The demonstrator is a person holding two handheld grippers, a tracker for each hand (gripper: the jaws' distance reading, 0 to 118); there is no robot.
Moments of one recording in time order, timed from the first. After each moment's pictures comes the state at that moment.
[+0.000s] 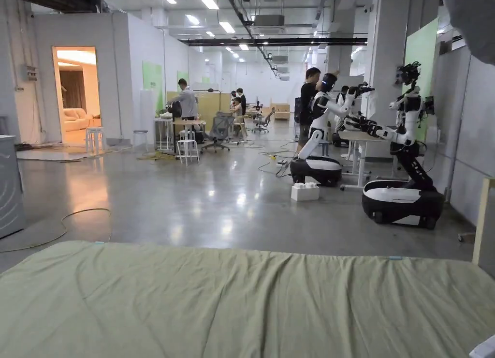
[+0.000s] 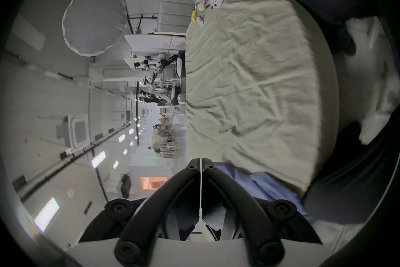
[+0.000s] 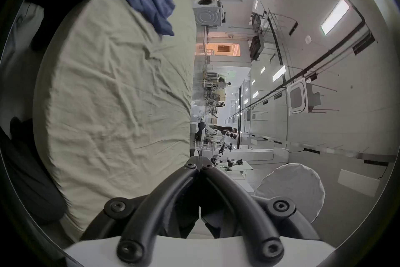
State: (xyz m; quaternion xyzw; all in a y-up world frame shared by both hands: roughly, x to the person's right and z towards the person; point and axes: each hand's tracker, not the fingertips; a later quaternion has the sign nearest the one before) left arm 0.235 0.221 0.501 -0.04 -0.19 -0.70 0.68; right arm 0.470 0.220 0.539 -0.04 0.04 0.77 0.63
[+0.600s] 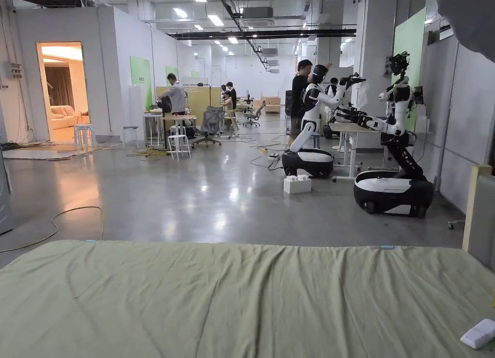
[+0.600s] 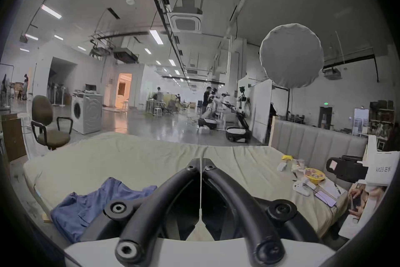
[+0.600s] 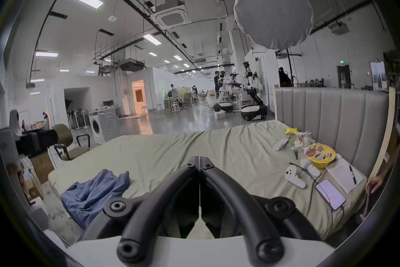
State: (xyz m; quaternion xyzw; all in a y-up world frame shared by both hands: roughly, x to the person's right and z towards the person) left arm 0.181 0.353 0.484 -0.01 -0.12 0.04 0.99; right arm 0.534 0.327 0.553 -0.04 -0.07 -0.04 1.00
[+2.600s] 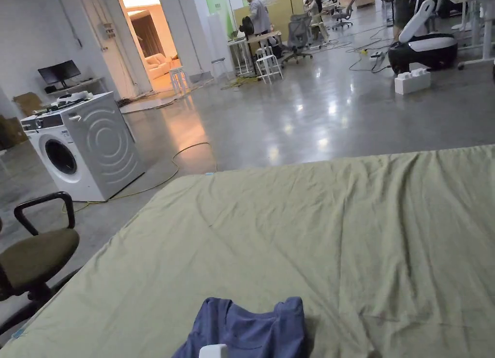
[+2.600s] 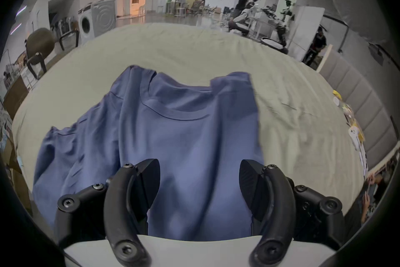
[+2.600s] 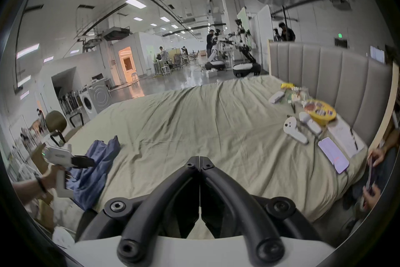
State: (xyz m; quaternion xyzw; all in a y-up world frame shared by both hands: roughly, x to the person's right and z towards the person) left arm 0.041 0.137 0.208 -0.42 -0.06 0.06 0.91; right arm 0.549 0.274 0.517 -0.22 -0.08 -0.11 0.97
